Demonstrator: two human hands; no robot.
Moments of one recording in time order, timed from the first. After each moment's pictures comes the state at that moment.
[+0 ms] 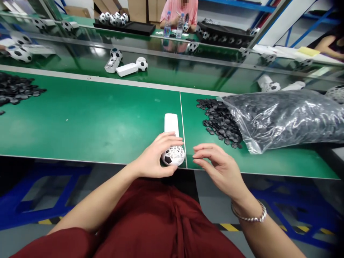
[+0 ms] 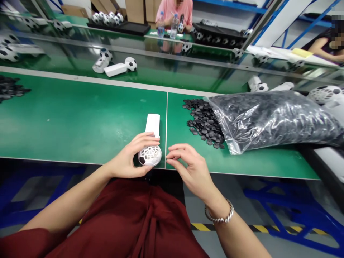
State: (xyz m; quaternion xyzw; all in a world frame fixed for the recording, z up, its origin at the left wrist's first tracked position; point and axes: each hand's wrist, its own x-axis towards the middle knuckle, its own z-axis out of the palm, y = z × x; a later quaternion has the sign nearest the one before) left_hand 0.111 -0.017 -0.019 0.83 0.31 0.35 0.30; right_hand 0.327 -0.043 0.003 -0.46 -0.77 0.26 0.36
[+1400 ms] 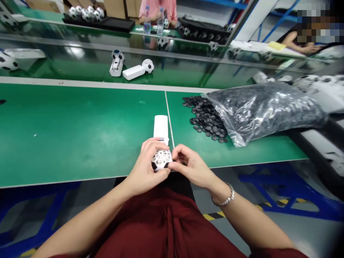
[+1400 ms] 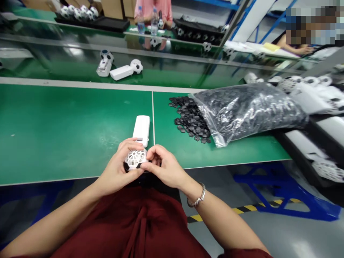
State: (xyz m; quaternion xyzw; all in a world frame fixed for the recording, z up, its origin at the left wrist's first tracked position) left_hand 0.126 -0.030 -0.018 0.75 0.41 0.38 0.36; right_hand 0.300 -0.033 -0.011 -0.44 -0.62 0.55 0.35
